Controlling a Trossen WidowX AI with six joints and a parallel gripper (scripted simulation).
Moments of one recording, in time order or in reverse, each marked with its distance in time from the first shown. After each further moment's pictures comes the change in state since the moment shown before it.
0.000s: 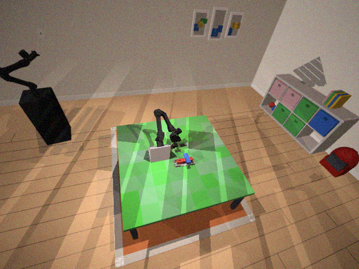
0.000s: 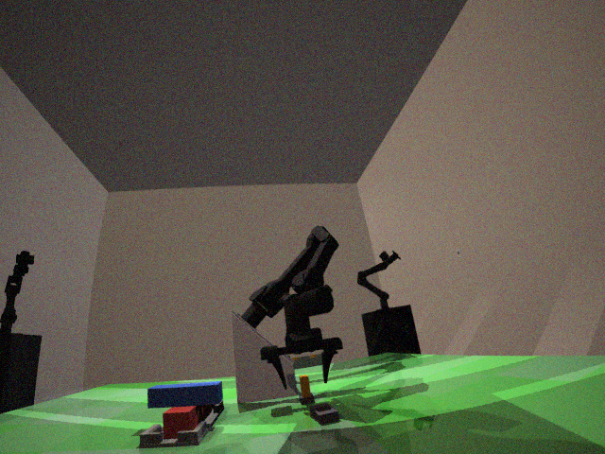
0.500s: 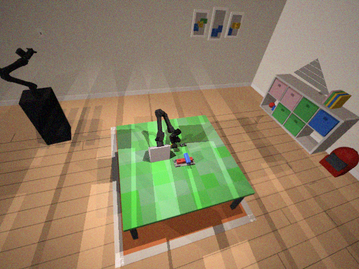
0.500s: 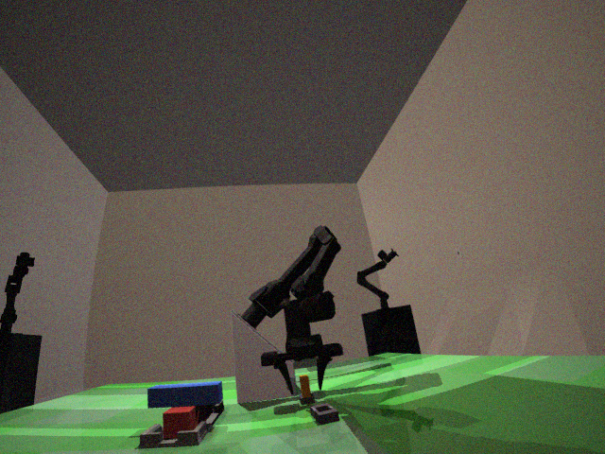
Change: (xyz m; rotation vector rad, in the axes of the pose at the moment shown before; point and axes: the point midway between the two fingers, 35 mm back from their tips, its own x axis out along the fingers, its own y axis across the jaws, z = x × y) arm 0.014 -0.001 -0.003 0.004 0.004 0.001
